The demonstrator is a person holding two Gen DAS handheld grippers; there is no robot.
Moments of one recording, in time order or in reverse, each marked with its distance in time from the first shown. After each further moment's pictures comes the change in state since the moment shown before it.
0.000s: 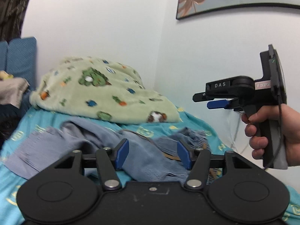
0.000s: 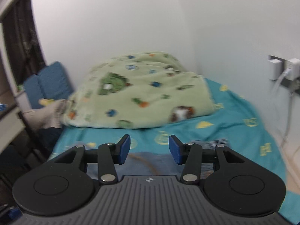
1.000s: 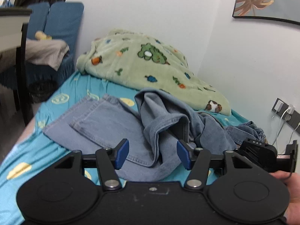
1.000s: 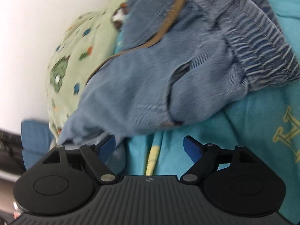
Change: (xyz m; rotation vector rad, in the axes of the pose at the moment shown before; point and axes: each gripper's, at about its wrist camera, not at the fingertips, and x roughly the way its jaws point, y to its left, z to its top) left arm 0.010 0.174 -0.044 -0.222 0.110 0.121; right arm 0.106 0.007 -0.192 0.959 0.217 -0.133
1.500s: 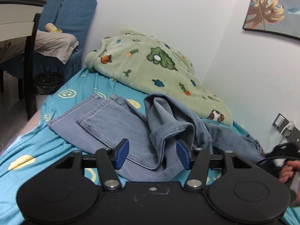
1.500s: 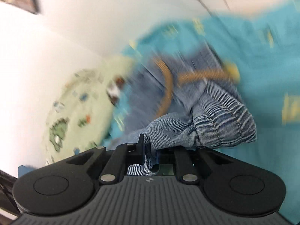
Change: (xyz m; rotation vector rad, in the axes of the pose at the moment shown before) left arm -0.013 0.015 0.008 -0.086 -0.029 0.024; right arm -0.086 0.008 0.067 -0.047 -0.379 -0.005
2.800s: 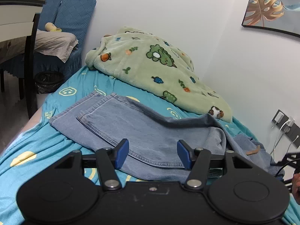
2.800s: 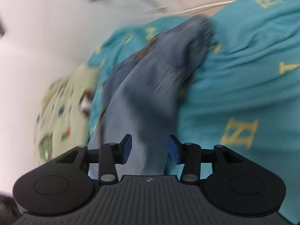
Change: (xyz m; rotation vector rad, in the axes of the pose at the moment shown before) left arm 0.000 -0.006 -0.004 0.018 0.036 0.019; right arm -0.017 -0.057 0.039 0.143 0.163 -0.149
